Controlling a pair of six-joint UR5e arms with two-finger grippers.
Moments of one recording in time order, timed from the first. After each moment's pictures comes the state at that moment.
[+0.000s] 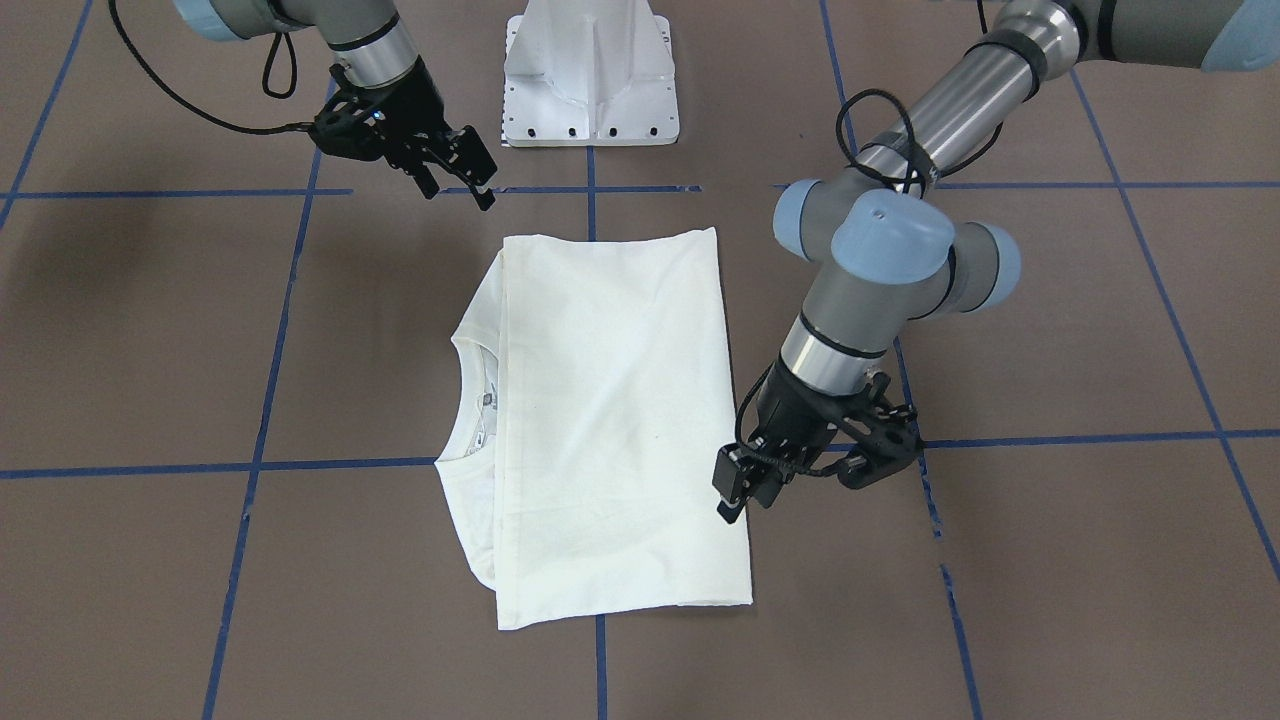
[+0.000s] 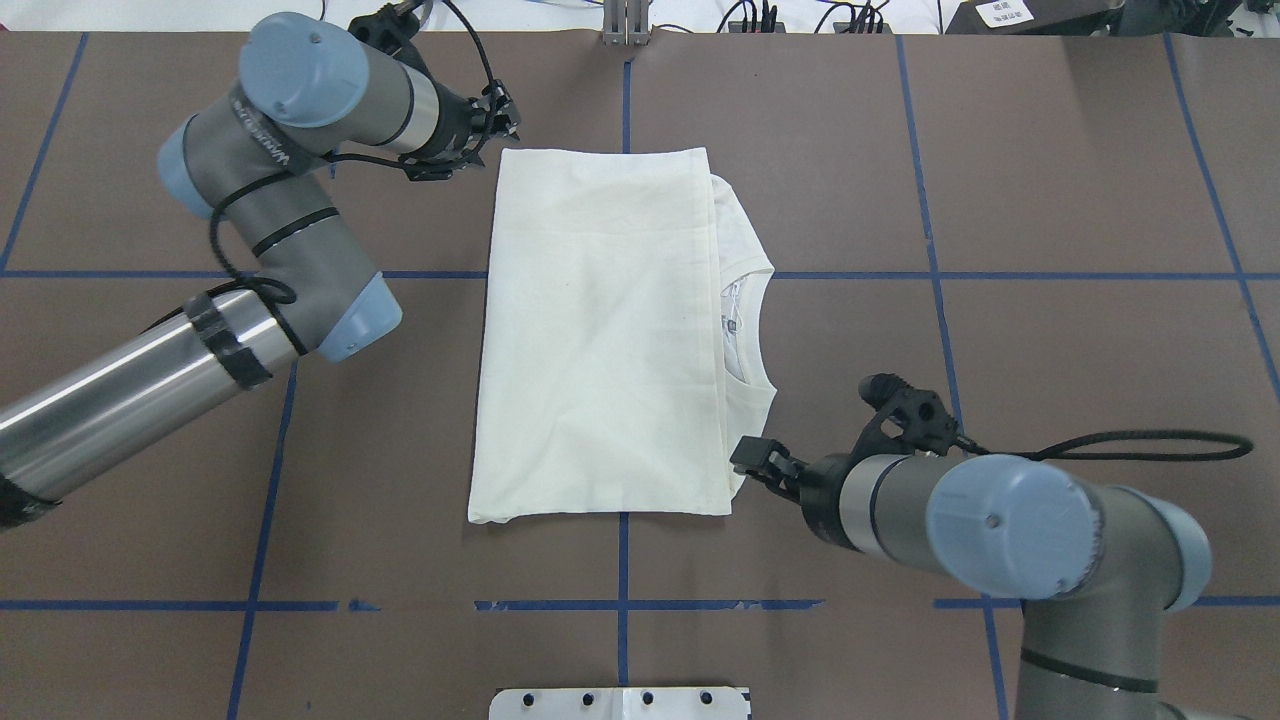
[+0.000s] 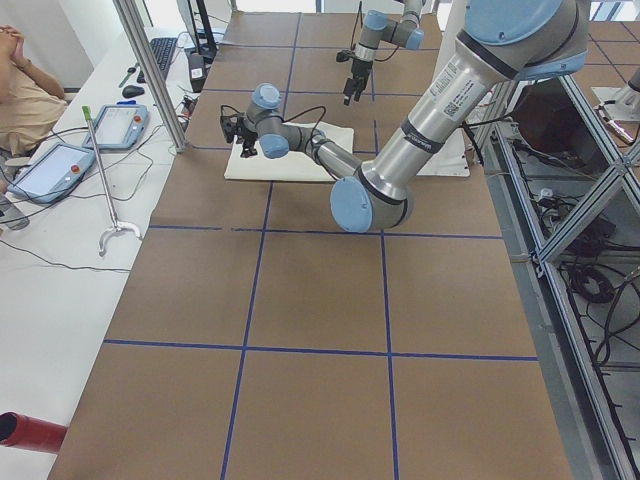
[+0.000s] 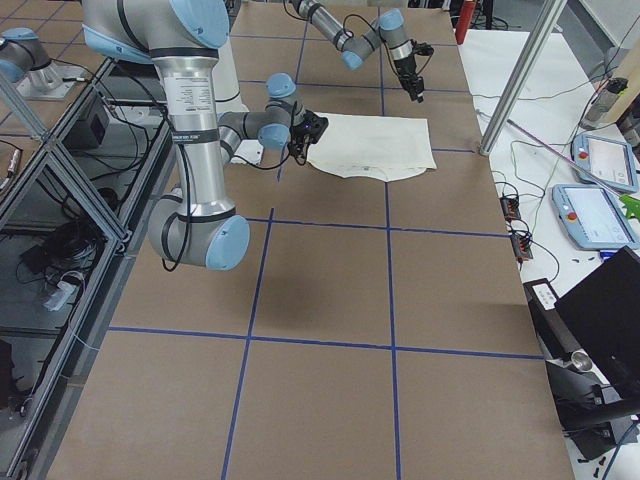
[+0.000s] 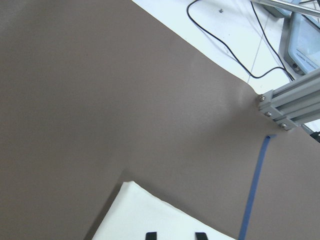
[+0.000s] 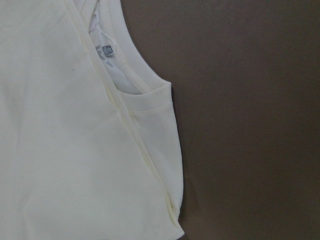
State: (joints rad) left arm -0.81 -2.26 -1.37 -2.23 -1.85 -1.64; right arm 0.25 -1.35 2.07 -1.25 1.52 1.96
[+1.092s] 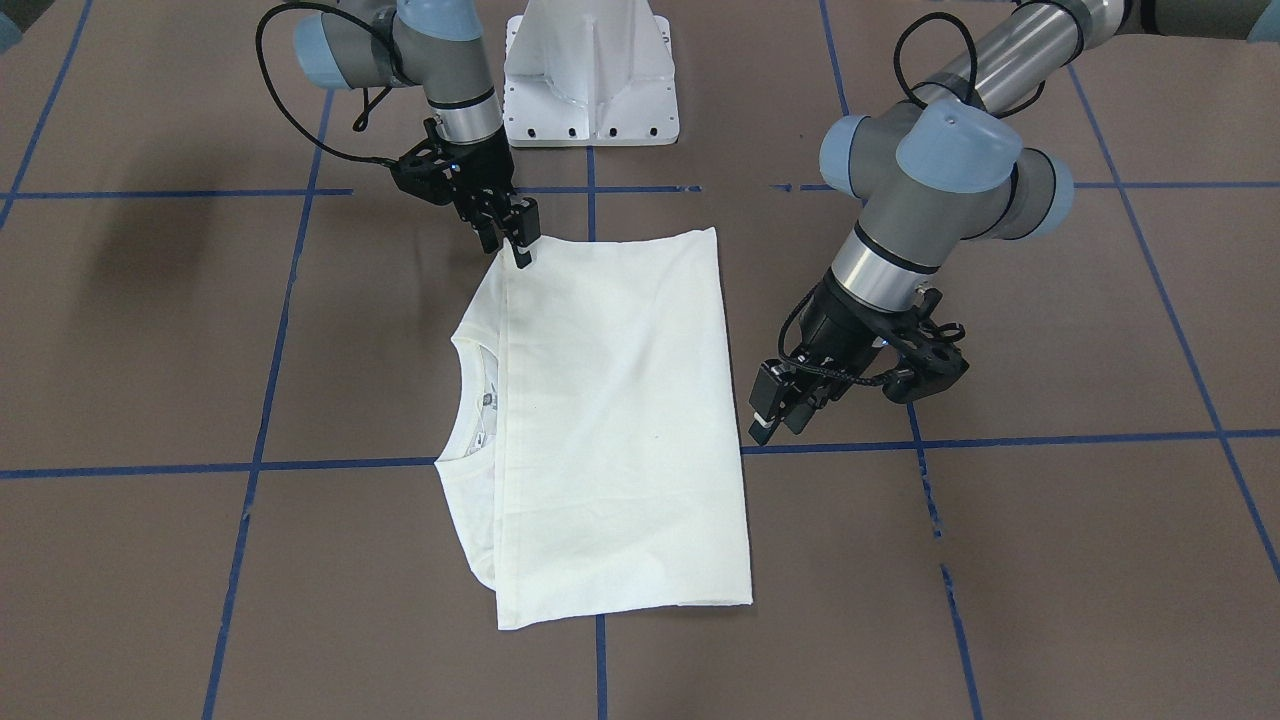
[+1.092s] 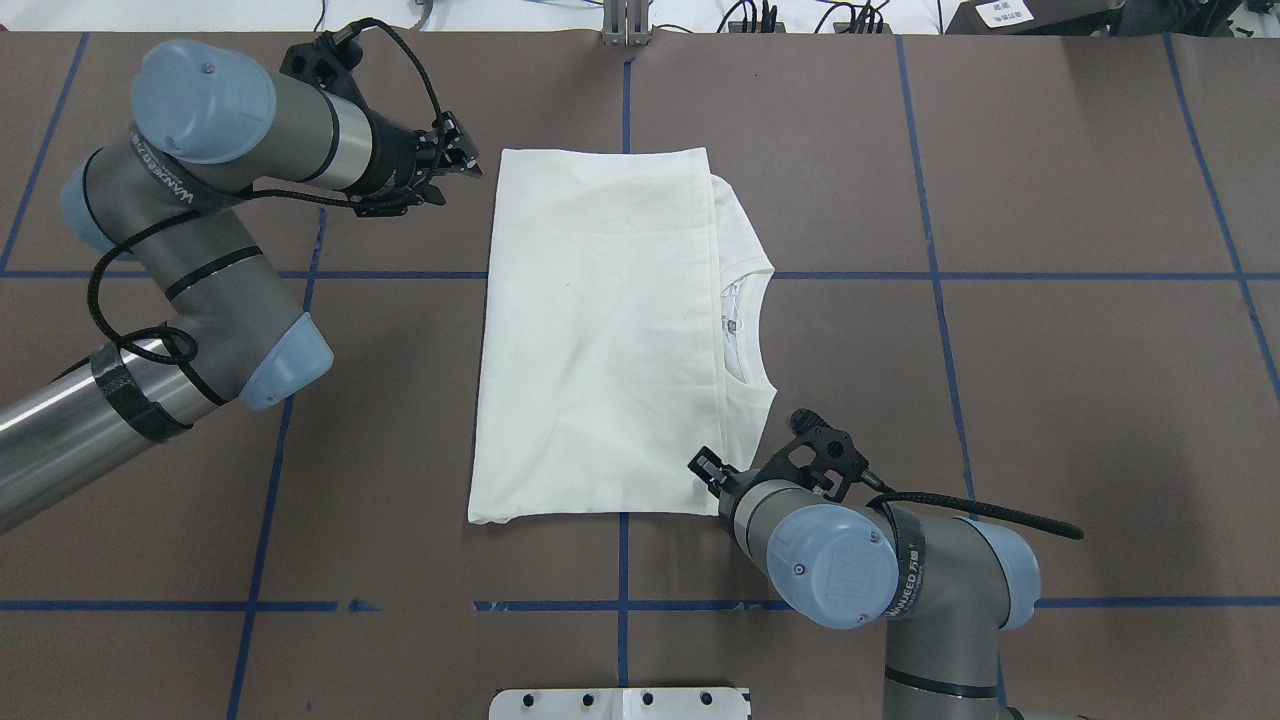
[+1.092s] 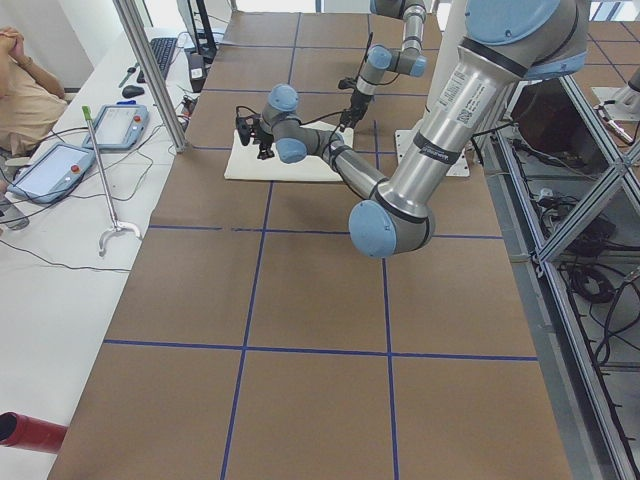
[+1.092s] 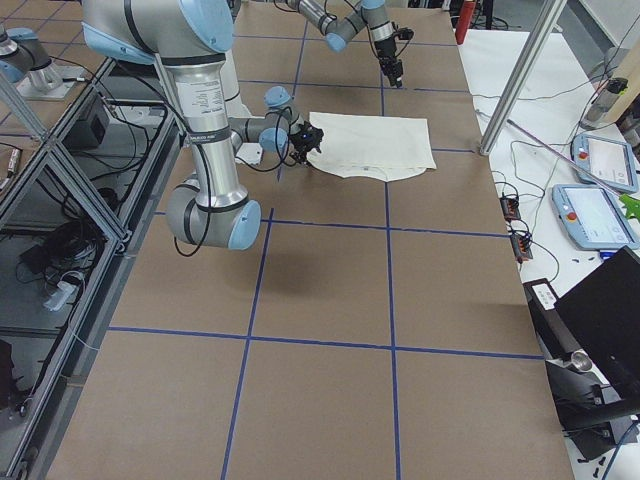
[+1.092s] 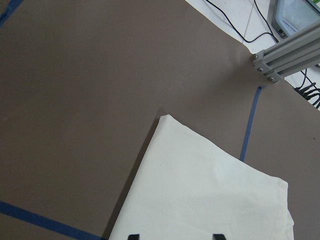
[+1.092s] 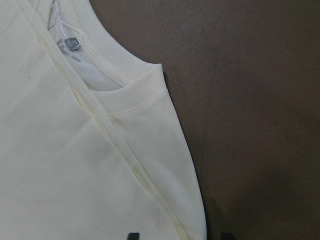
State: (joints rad) left arm -0.81 -2.15 -1.54 -2.19 -1.89 -1.64; right arm 0.21 -1.19 1.85 -1.31 1.37 2.13
